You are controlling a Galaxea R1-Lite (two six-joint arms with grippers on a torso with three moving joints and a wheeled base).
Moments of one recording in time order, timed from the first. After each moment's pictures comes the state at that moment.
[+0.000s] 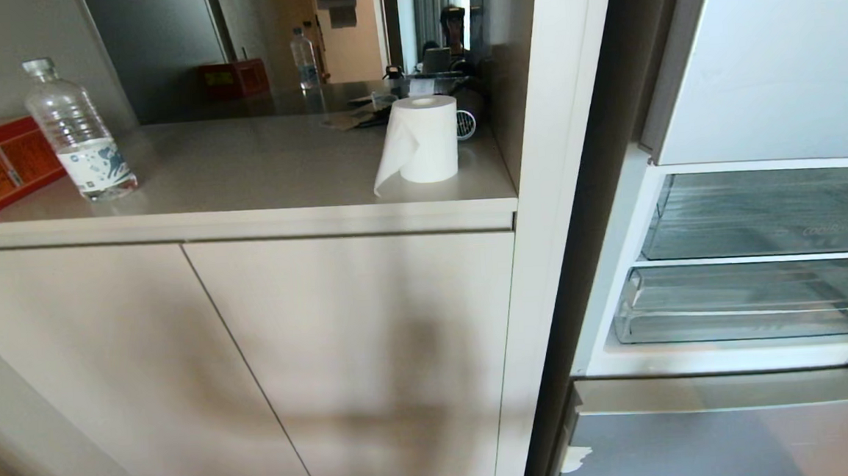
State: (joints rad) left arm 0.00 0.00 0.00 0.01 -0.02 0.07; right arm 0.00 0.00 0.00 0.00 0.01 -0.05
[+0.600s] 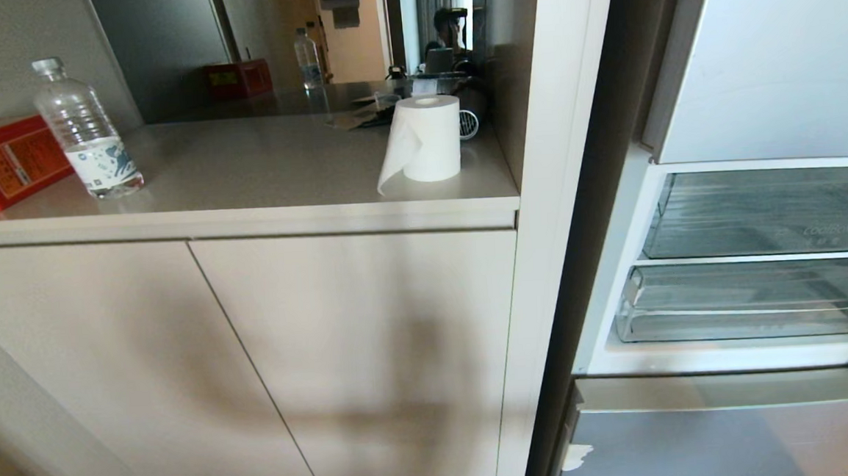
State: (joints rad) left arm 0.00 0.00 0.00 0.01 -0.02 0.07; right arm 0.00 0.48 -0.28 -0.02 0.07 0.02
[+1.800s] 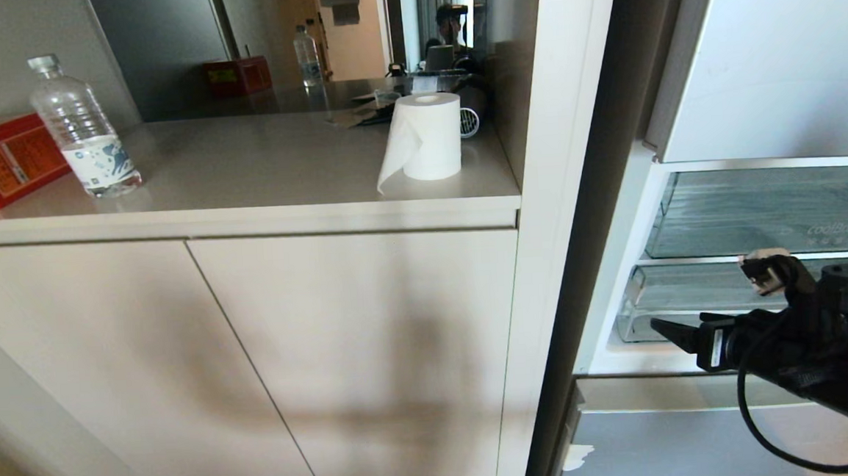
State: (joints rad) left arm 0.00 0.00 0.00 0.01 -0.02 0.07; right arm 0.08 1.72 -0.38 -1.01 0.12 0.07
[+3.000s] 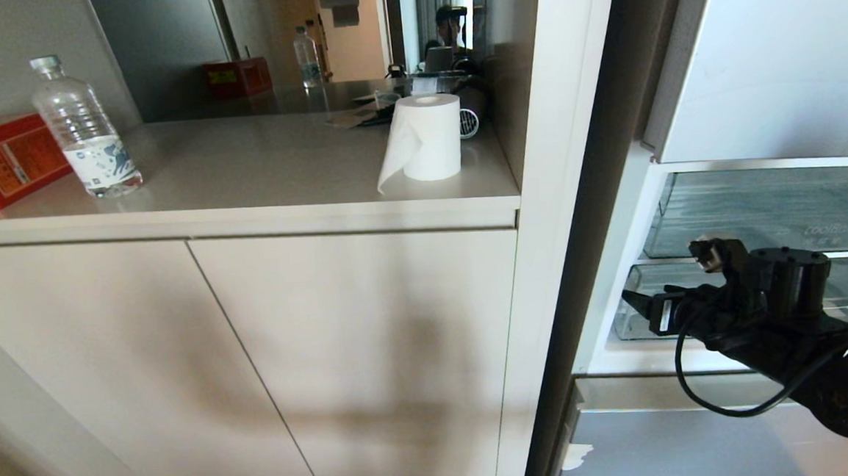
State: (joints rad) left arm 0.00 0.00 0.00 0.01 -0.02 0.07; right arm 0.12 1.96 -0.56 -1.14 0.04 0.08
